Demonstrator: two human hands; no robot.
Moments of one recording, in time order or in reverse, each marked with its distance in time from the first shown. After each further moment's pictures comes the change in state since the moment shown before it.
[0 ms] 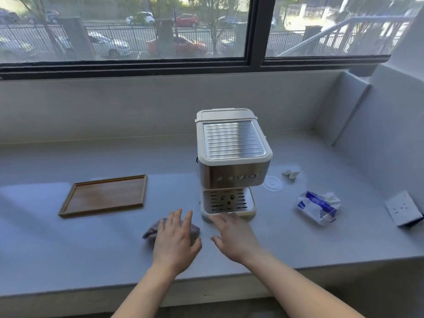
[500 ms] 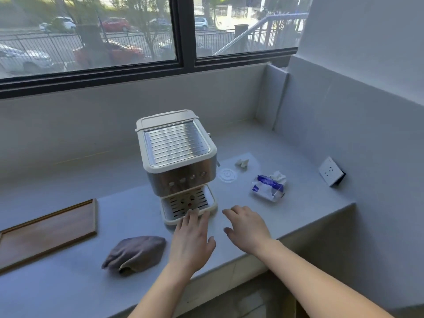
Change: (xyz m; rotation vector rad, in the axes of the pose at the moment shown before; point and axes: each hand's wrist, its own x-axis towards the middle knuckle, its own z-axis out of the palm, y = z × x) left_hand 0.016 0.109 0.003 -0.044 0.026 0.375; right_hand -0.069 0.069 -0.044 -0.088 0.028 0.377
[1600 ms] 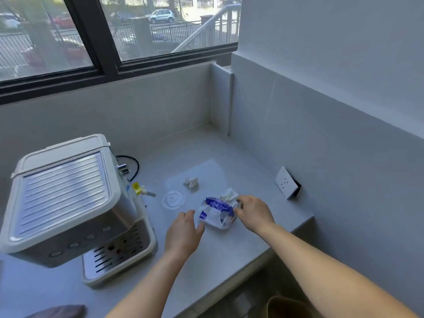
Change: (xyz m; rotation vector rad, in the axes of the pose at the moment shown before) left_hand 0.179 0.127 0.064 -0.265 -0.250 -0.201; right_hand 0.061 0.232 -0.038 0.266 0.048 0.445
